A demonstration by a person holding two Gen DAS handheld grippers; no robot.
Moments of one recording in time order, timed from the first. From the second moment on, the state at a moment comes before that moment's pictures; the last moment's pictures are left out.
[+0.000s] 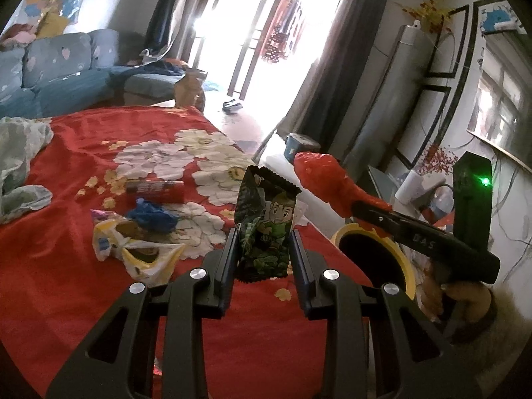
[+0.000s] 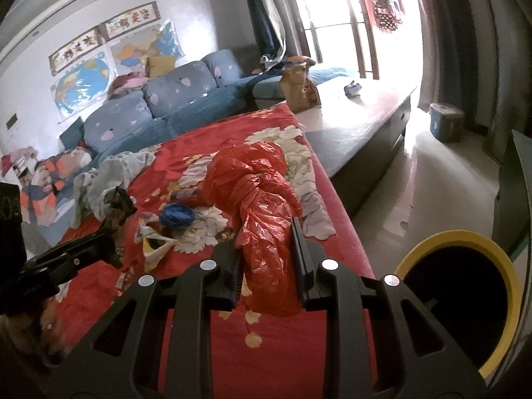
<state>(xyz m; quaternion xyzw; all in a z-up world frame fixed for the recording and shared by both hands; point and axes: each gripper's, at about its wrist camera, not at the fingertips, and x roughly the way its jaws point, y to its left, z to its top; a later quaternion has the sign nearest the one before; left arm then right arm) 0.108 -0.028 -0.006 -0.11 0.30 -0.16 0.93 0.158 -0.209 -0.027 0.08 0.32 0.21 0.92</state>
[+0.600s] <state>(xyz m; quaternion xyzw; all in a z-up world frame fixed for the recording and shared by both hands) 0.119 -0.083 -0.009 -0.07 0.31 -0.21 0.92 0.154 -0.256 -0.042 0.11 0.32 0.16 0.93</state>
